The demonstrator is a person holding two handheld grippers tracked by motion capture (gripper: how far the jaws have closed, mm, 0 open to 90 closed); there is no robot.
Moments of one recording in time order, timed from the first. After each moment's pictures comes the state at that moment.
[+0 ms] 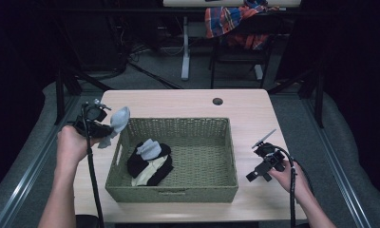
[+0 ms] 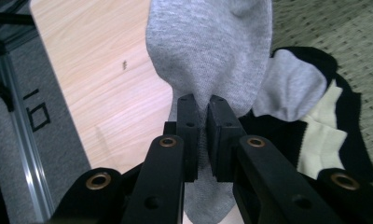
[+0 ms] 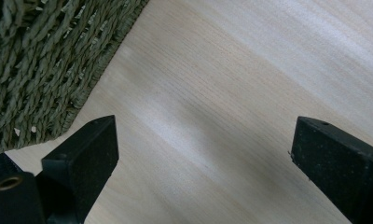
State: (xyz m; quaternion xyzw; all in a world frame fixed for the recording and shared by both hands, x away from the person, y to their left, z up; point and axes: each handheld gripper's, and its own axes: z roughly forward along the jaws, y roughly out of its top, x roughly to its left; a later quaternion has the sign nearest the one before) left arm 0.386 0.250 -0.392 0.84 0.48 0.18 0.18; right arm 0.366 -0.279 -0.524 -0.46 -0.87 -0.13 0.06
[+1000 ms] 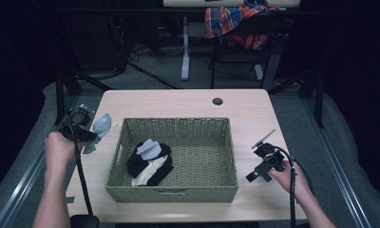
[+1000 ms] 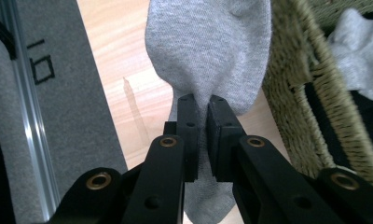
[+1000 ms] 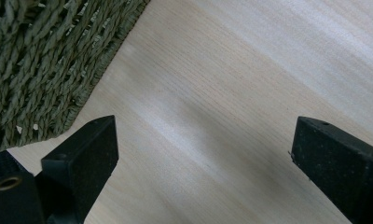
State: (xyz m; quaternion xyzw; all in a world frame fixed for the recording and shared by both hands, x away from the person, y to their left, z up) left arm 0.404 0.304 -0.431 0.81 0.55 0.15 0.14; right arm 0.366 -0.277 -0.525 -0.46 -0.87 -0.14 0.06
